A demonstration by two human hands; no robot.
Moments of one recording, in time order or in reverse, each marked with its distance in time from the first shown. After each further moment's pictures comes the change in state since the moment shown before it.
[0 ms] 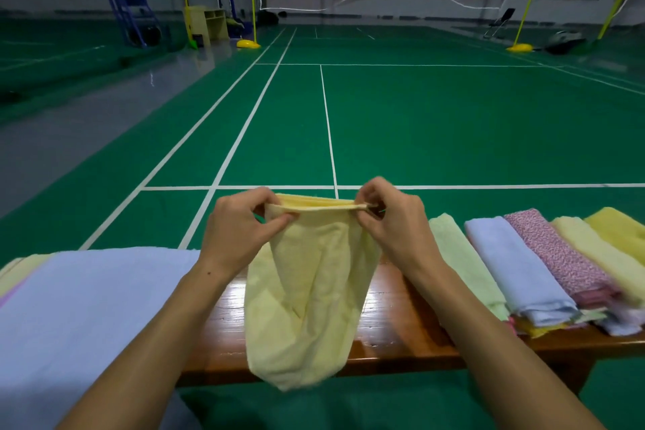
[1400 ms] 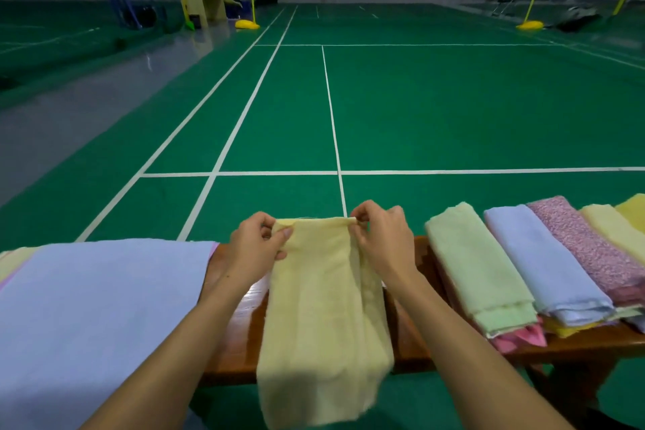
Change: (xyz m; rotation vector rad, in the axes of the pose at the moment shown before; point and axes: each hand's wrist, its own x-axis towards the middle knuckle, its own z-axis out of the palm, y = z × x) left_hand -0.027 -0.072 0.072 -0.360 -0.156 -0.655; right_hand -0.010 0.052 0.085 -0.310 -0.098 0.253
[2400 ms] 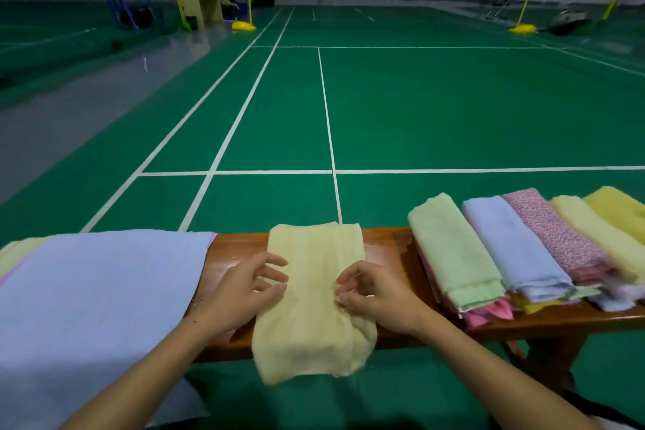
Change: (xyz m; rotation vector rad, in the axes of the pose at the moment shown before) left_hand -0.093 -0.019 -0.029 0.209 -0.358 0.099; right_hand -0.098 0.034 -0.022 0.528 -0.591 0.012
